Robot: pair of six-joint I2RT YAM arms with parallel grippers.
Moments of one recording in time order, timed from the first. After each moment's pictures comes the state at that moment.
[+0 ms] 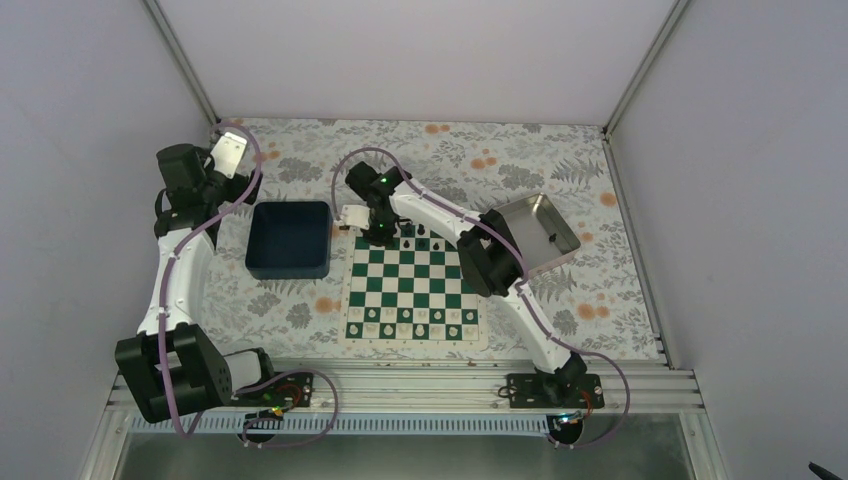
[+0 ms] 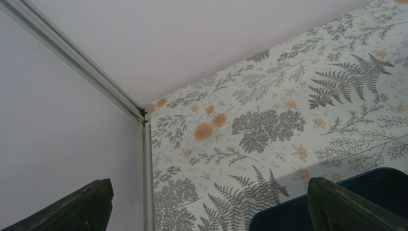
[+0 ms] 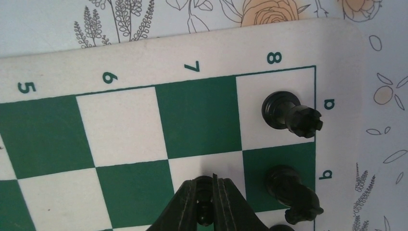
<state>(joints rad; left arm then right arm) 0.26 1.22 0.99 -0.22 0.24 0.51 0.82 2.48 2.22 -1.09 -0.10 -0.62</state>
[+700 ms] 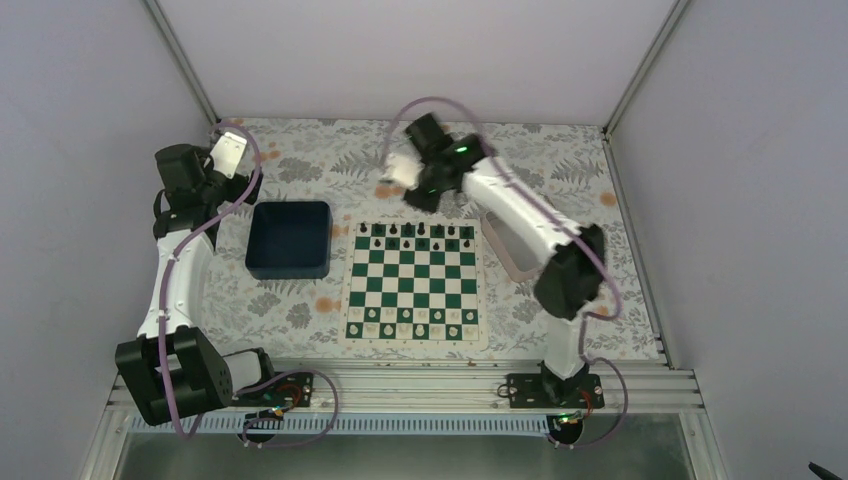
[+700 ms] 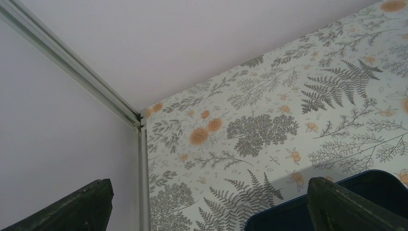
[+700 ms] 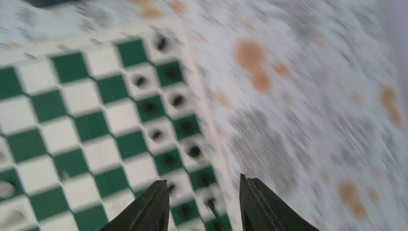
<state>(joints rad) 0.26 1.21 0.99 -0.22 0.27 0.51 0.74 2.00 1.96 -1.06 -0.05 -0.62</state>
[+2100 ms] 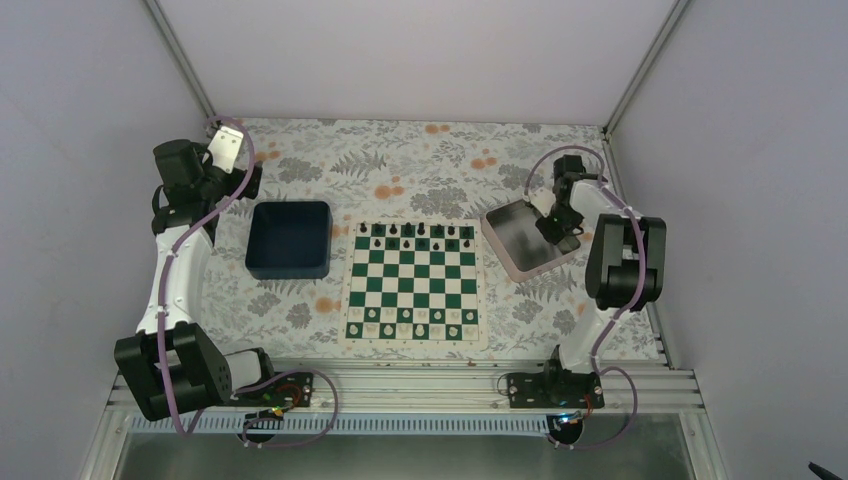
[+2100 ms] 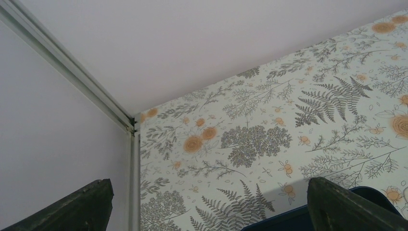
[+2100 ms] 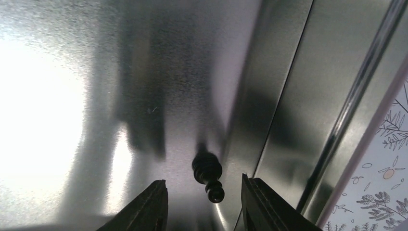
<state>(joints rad) 0.26 1.23 1.02 -0.22 0.30 0.44 -0.06 1.84 1.26 -0.79 0.12 -0.73</state>
